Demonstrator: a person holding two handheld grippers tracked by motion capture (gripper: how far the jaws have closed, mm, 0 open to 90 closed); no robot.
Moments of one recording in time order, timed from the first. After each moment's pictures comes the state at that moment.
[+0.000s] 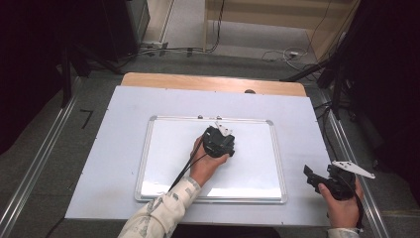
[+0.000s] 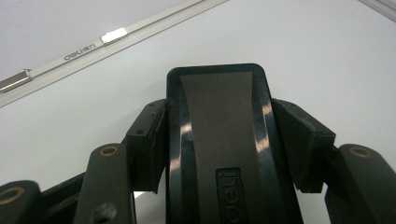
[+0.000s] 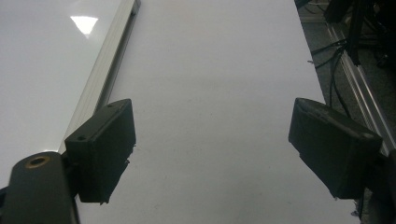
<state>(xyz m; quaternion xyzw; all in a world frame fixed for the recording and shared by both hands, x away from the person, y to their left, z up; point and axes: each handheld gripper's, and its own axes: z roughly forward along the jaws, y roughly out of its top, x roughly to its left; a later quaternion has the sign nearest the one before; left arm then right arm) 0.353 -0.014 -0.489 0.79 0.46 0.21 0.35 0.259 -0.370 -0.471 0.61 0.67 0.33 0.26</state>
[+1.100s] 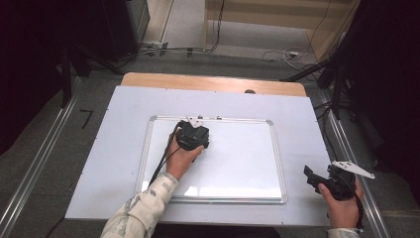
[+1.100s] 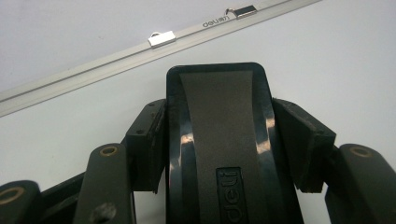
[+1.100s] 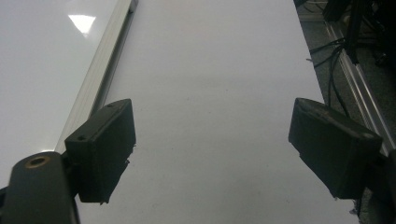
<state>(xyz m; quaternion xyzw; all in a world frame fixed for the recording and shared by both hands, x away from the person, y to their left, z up) 0.359 0.058 -0.490 0.76 0.51 0.22 0.34 0.259 -0.370 -0.472 0.61 0.67 0.33 0.27</state>
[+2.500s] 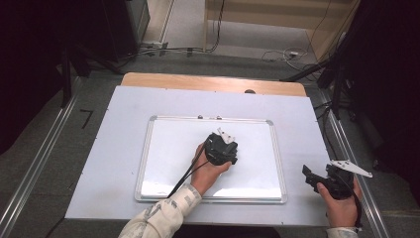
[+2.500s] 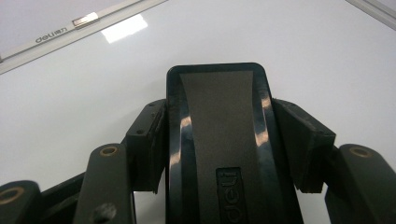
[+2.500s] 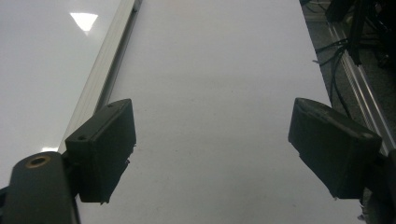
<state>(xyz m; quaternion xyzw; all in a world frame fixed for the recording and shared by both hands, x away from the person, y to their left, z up) 0.329 -0.027 -0.489 0.80 0.45 0.19 0.35 0.262 -0.367 -0.472 0.61 0.67 0.33 0.26</state>
